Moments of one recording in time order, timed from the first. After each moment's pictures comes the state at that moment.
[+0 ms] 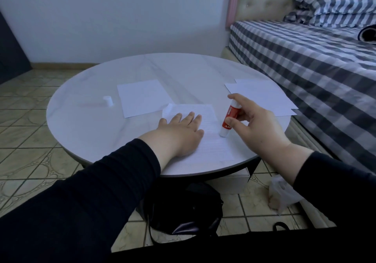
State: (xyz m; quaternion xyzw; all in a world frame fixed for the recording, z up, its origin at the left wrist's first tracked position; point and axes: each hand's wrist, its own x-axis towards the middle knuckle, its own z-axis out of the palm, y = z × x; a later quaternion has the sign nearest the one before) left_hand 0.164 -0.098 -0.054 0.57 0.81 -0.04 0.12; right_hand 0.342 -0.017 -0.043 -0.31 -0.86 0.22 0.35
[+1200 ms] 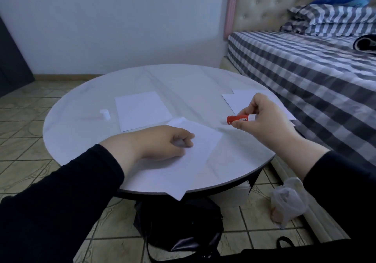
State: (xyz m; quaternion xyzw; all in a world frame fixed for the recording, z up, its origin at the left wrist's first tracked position) left_hand 0.123 -0.117 -0.030 0.64 0.72 0.12 0.23; right_hand 0.350 0.020 -0.016 -0.40 -0.81 0.26 0.33
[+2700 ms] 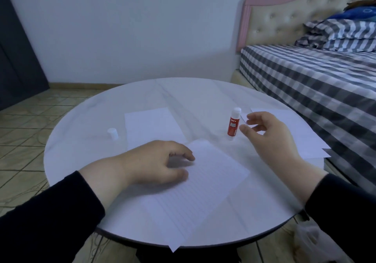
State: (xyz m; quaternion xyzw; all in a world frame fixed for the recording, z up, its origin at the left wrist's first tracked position) left_hand 0.074 -0.117 -0.031 0.67 0.71 0.18 0.14; right_hand 0.287 0.056 -0.032 -0.41 -0.77 0.29 0.40
